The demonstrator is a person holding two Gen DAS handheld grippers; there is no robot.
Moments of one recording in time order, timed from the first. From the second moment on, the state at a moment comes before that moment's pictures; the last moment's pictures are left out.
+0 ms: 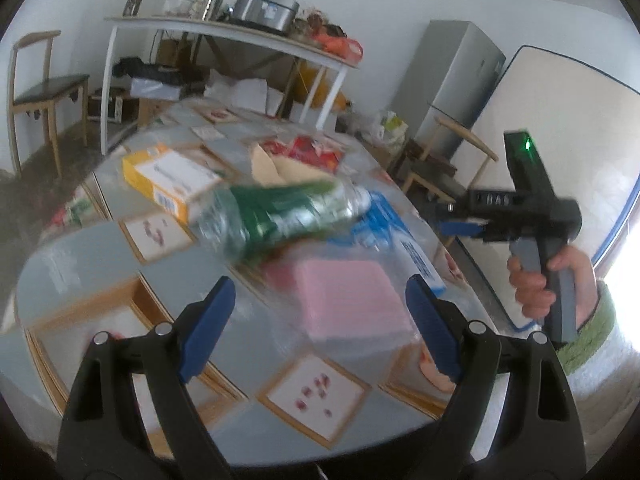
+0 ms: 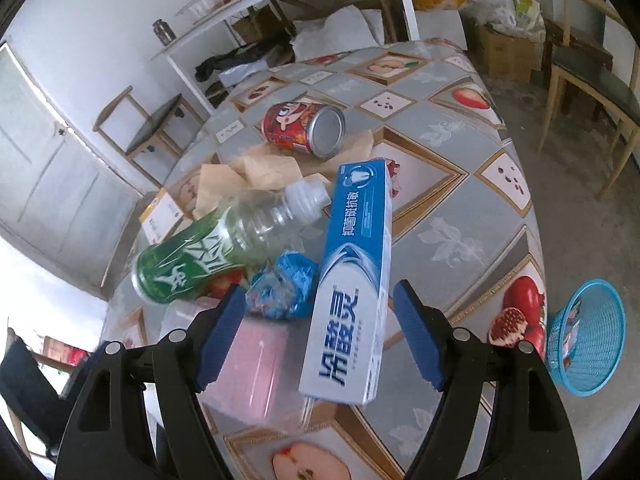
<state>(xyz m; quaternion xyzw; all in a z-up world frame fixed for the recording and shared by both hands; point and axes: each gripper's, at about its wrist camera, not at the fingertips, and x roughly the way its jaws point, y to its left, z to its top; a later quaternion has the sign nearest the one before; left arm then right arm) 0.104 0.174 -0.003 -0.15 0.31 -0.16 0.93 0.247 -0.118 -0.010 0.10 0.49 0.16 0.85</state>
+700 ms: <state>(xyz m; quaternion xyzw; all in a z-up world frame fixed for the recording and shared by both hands) 0.256 0.141 0.016 0.01 0.44 -0.23 0.87 0.286 -0.126 -0.048 0.13 0.53 0.13 0.83</state>
